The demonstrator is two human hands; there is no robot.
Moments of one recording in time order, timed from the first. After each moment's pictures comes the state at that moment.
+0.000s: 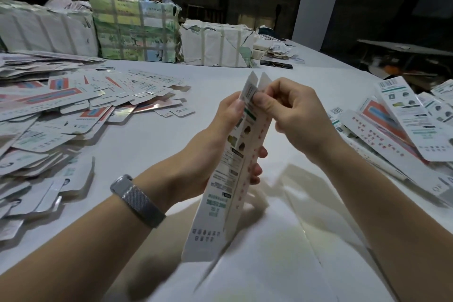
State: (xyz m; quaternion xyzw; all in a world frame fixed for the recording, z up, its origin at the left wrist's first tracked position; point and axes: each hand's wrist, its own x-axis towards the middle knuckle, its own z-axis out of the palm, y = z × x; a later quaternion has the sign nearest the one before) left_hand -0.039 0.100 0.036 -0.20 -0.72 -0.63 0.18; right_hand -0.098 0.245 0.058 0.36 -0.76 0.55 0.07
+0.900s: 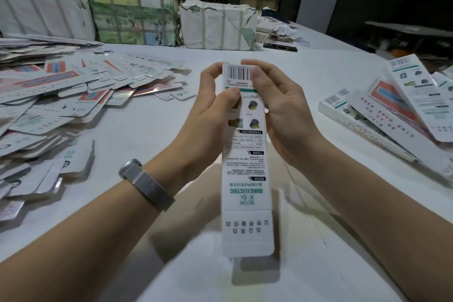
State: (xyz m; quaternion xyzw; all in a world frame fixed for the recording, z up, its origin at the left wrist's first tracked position) left_hand -0.005 0.104 0.022 -0.07 -0.64 -0.75 0.17; right_hand -0.069 0.221 0.038 0.30 -0.64 0.71 -0.05
